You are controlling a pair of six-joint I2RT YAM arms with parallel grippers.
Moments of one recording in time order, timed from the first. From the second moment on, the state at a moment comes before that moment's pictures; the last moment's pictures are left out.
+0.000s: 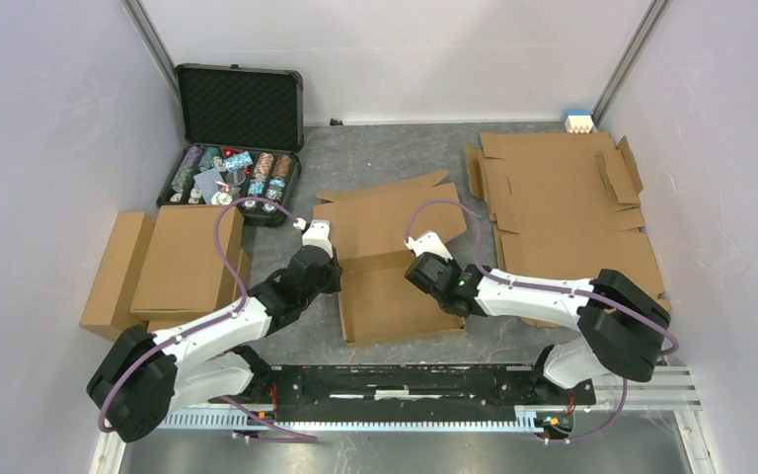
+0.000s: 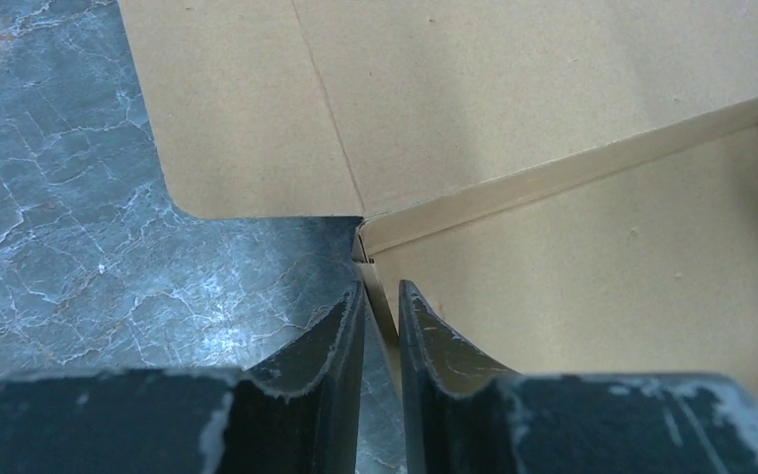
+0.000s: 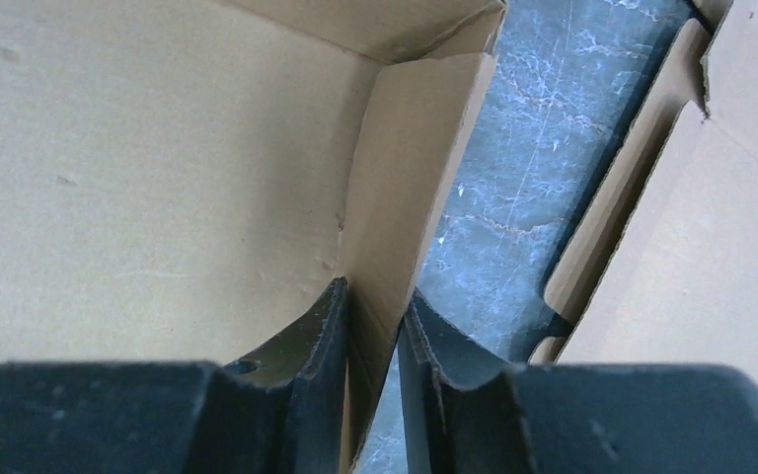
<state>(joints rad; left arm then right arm) -0.71 1.07 0.42 0.02 -0.32 -0.45 0.99 1.44 0.75 -0.45 0.61 0.29</state>
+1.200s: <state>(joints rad) -0.72 1.13 0.44 0.06 -0.32 -0.45 0.97 1.61 0.82 -0.43 0.80 0.26</state>
